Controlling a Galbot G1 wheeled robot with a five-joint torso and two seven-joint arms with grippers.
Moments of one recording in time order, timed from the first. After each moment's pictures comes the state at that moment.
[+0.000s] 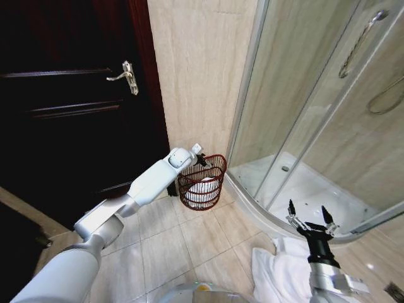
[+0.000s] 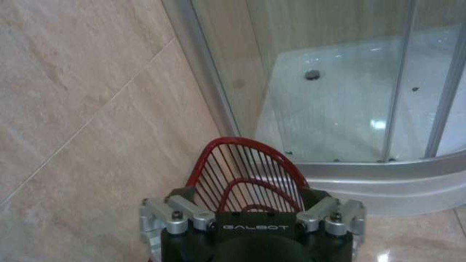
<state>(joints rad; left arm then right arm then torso) 0.18 -1.19 0.34 -1.27 -0.34 0.65 0.35 -1.83 1.61 0.89 2.26 0.25 0.25 -0.12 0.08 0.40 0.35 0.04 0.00</state>
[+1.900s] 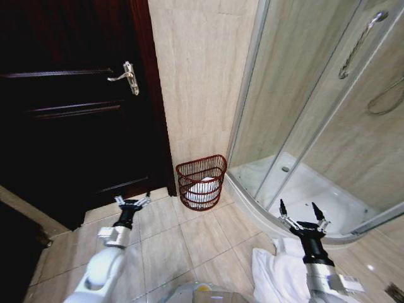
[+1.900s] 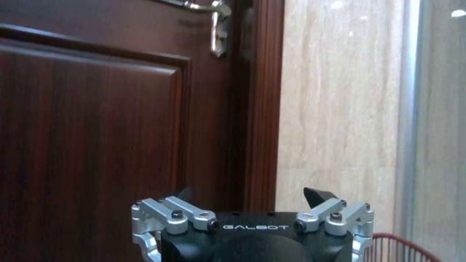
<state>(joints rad) 1.66 -1.19 -0.71 -2.14 -0.44 -0.12 -0.04 -1.87 1.61 0.84 2.32 0.19 0.23 -0.17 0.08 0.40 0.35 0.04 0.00</state>
